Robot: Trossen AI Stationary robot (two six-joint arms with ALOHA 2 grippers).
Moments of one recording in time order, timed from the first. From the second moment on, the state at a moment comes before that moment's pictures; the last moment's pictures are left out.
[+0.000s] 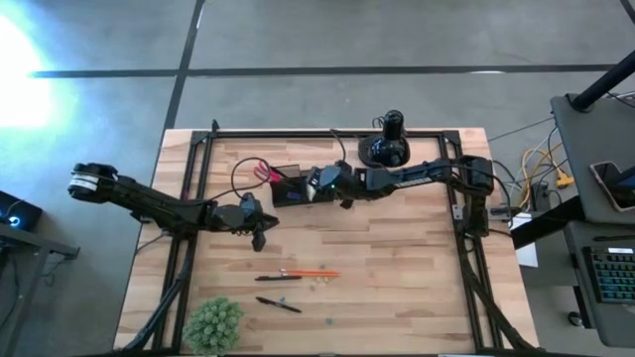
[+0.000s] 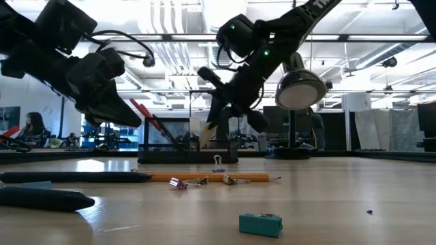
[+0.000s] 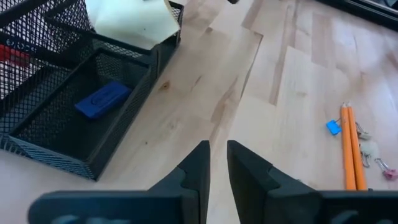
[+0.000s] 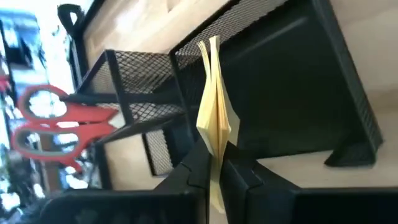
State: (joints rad) left arm -0.13 1.08 0.24 0.33 -0.31 -0.46; right arm -0.17 1.92 1.22 -0.06 0.22 1.63
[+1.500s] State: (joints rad) left arm -0.13 1.08 0.24 0.33 -0.31 -0.46; right arm -0.16 1.90 1.45 -0.83 0.26 1.07
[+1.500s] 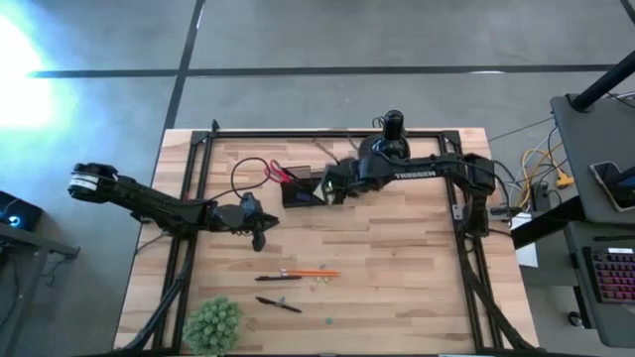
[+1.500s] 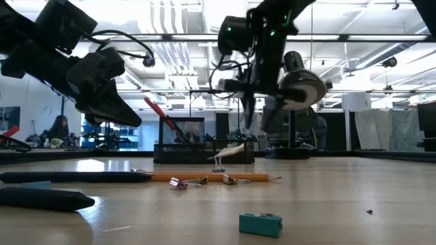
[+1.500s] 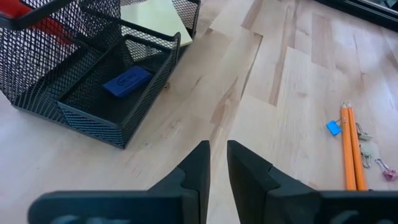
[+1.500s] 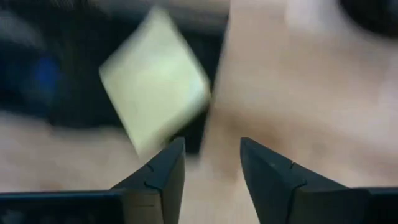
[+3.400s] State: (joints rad) left arm -0.13 1.08 0.19 0.34 -0.26 -0.46; right arm 0.20 2.08 1.75 -1.04 0.01 0.16
